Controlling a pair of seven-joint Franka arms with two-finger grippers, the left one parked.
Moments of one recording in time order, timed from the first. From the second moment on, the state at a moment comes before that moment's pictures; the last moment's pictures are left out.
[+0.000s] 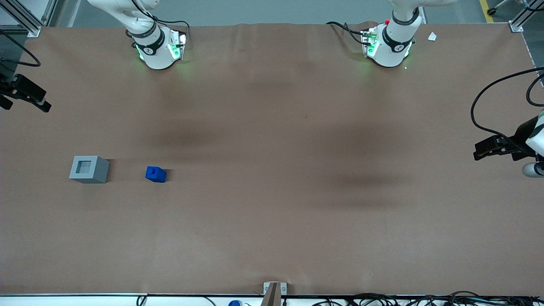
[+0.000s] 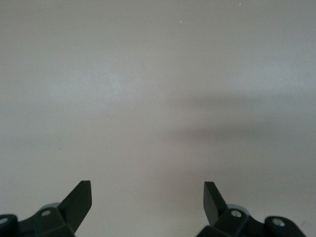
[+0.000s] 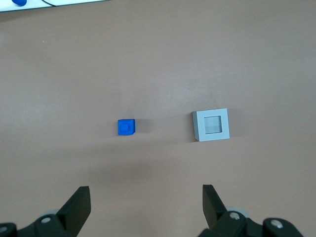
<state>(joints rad) -0.06 -0.09 0.00 -1.60 0.02 1.60 0.03</state>
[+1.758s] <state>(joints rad) -0.02 0.06 0.02 -1.72 0.02 1.77 0.04</state>
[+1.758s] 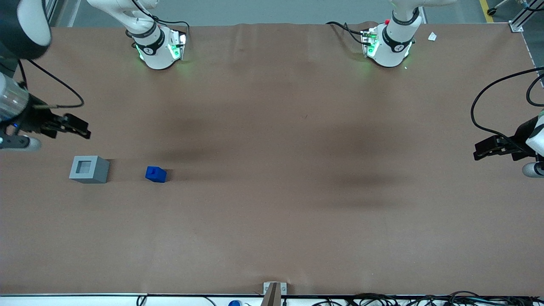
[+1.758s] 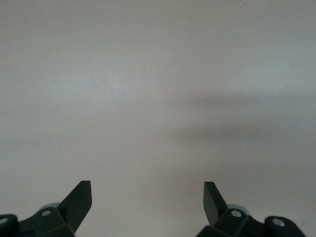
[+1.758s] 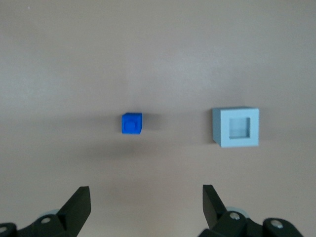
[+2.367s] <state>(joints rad) 0.01 0.20 0.02 -1.90 0.06 2.09 0.04</state>
